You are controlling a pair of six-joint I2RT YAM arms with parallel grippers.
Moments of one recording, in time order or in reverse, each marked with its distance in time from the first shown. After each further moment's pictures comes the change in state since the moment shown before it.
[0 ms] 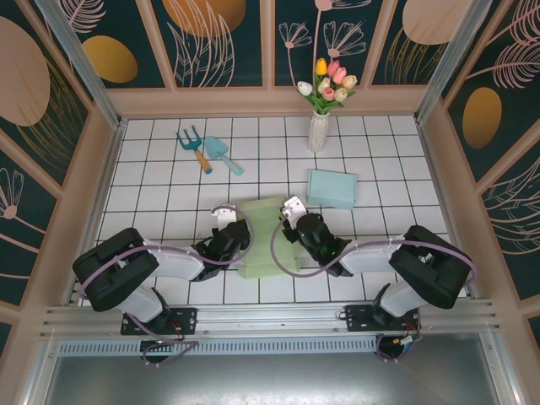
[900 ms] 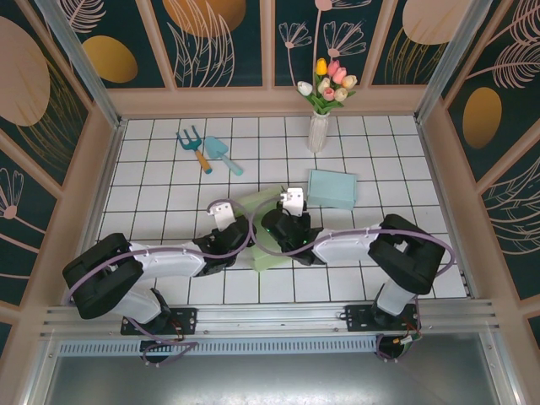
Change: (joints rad) left arm -0.034 -0.065 0.123 -0.319 -0.100 -0.275; right arm 0.090 0.158 0.277 -0.383 0.464 0.543
